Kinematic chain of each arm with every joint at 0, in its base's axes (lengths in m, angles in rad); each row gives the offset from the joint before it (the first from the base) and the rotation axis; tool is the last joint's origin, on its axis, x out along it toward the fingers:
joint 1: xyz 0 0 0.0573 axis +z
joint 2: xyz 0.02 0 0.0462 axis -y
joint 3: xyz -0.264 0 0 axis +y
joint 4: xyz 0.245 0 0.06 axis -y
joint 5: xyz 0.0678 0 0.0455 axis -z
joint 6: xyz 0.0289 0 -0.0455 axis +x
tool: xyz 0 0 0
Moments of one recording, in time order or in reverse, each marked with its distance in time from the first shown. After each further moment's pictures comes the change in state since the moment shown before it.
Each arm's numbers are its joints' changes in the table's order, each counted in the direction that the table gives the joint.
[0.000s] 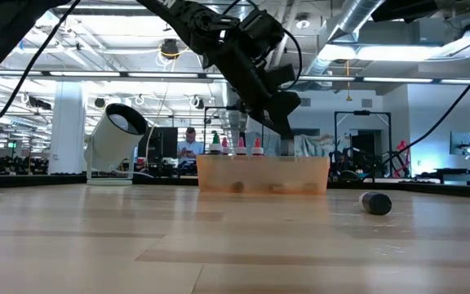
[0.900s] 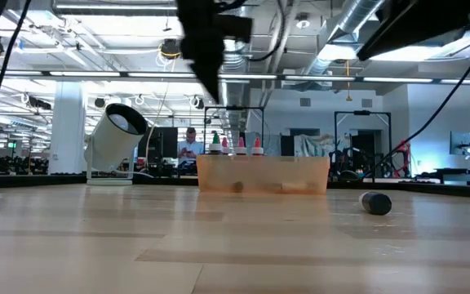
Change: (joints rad) left arm -0.164 0.227 -0.089 -0.859 -0.011 -0.080; right arm -0.057 -0.145 0.000 0.008 -0.002 0.008
